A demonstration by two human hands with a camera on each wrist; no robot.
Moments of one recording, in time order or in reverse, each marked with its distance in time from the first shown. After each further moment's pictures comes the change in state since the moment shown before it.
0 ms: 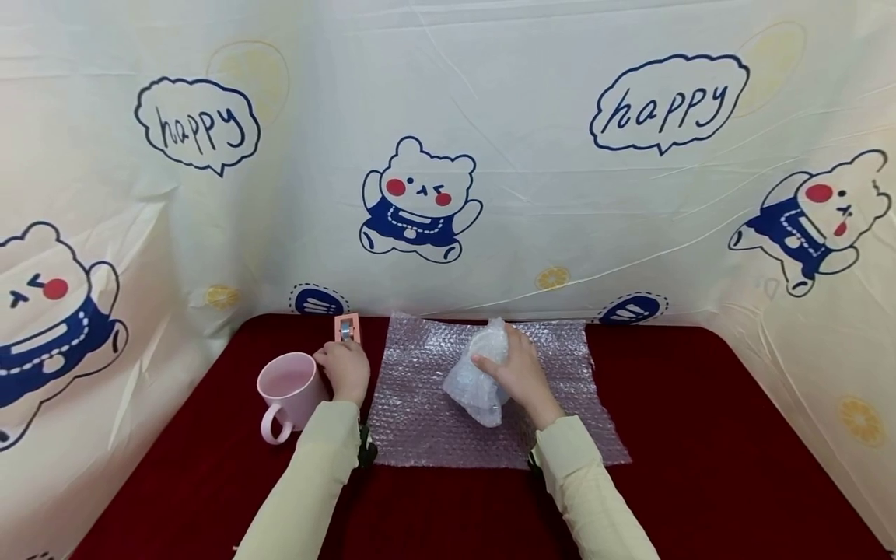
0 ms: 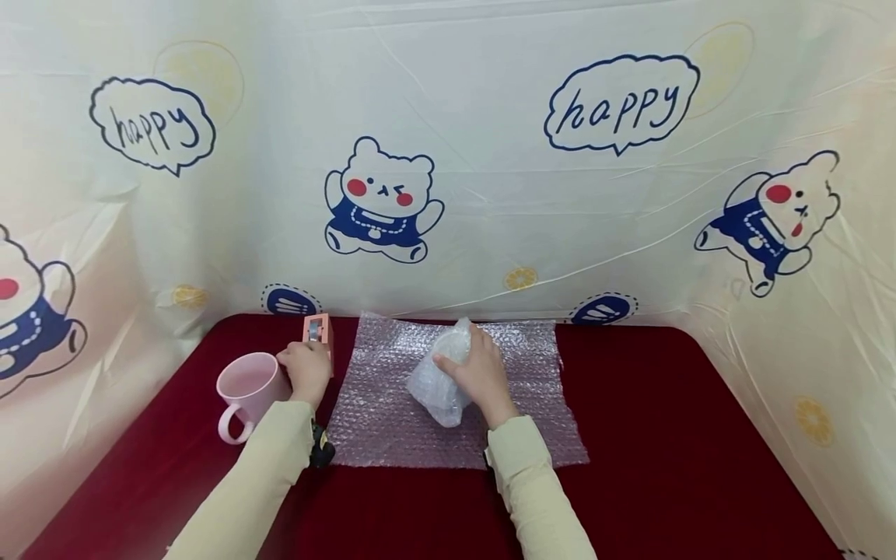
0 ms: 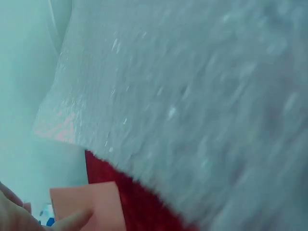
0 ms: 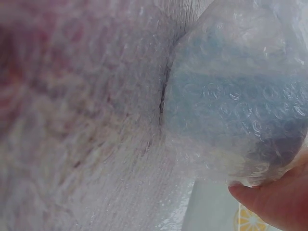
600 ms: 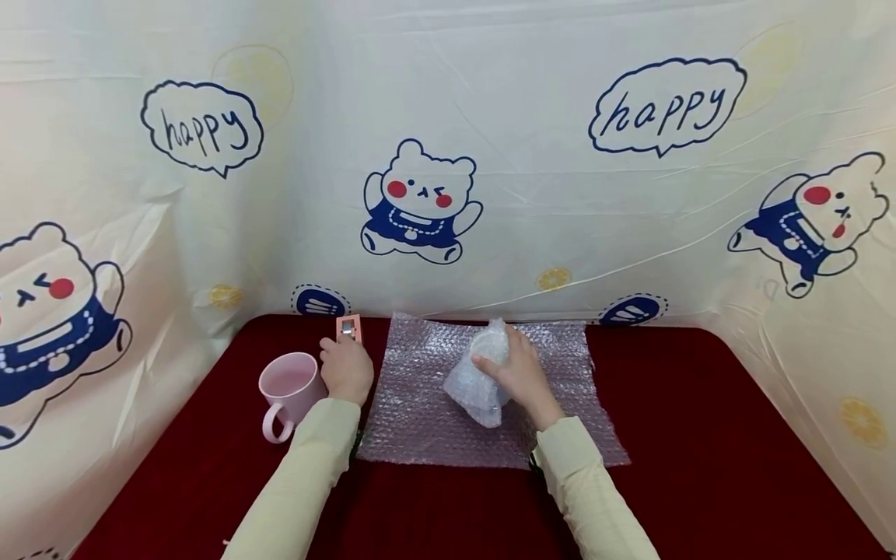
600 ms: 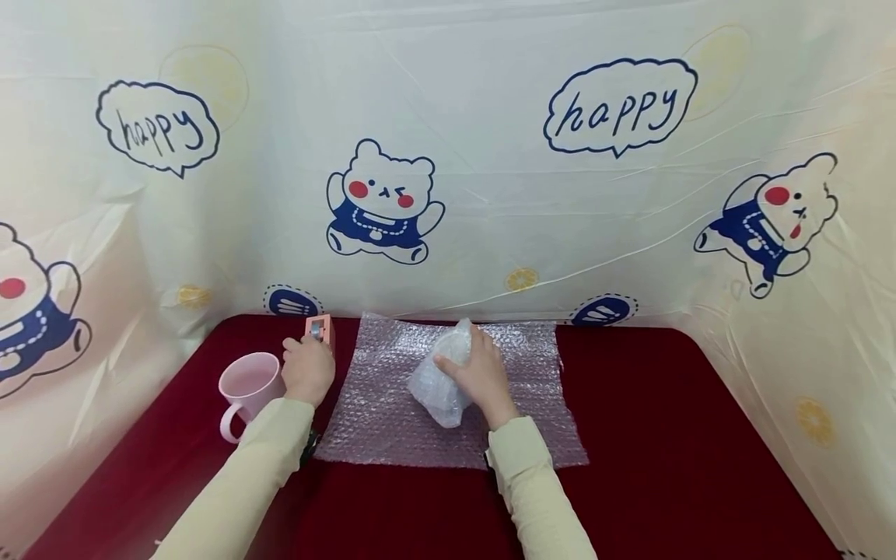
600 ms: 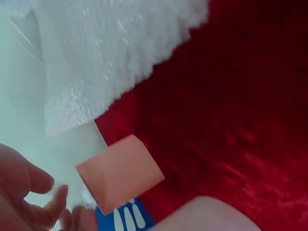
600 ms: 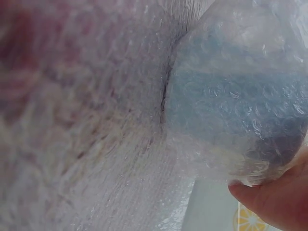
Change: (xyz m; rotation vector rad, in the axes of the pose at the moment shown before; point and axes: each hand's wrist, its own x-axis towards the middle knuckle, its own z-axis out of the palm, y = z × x) left_hand -0.016 0.014 -0.018 0.478 -0.070 0.232; right_hand -0.003 0.001 -0.003 0.004 -0.019 -0.008
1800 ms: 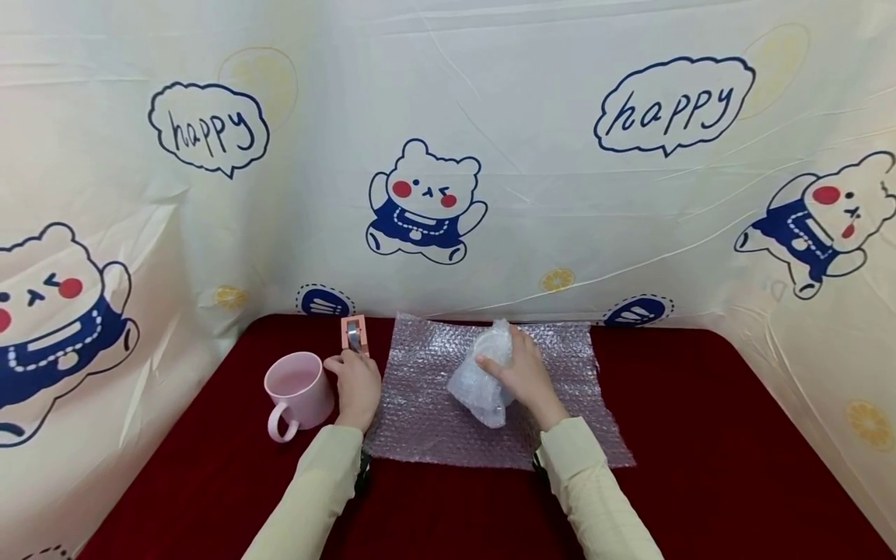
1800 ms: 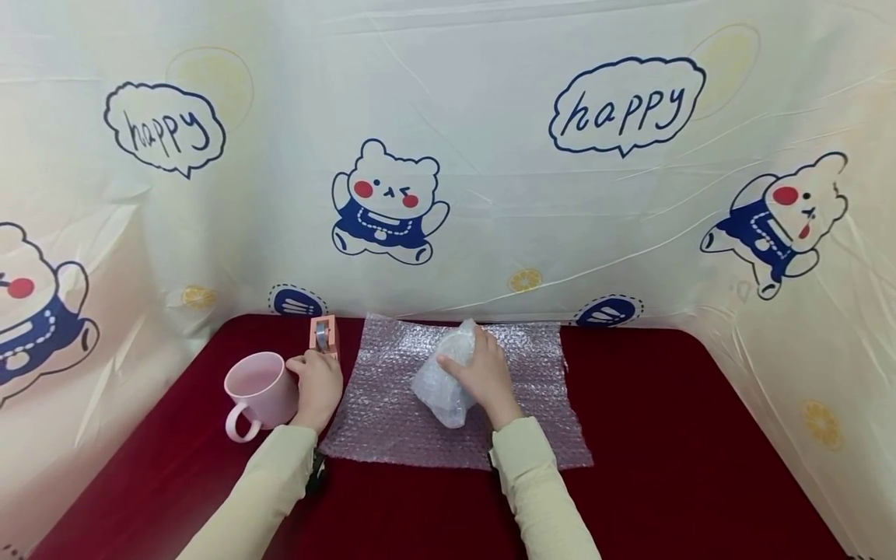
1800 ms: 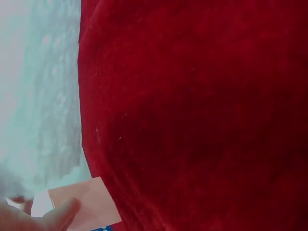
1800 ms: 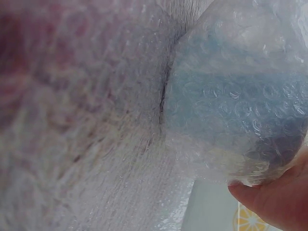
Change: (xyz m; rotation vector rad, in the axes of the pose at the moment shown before) left_hand -0.020 -0.012 0.023 -0.422 0.150 -0.031; right_hand 0.003 0.001 0.004 -0.006 0.009 -0.006
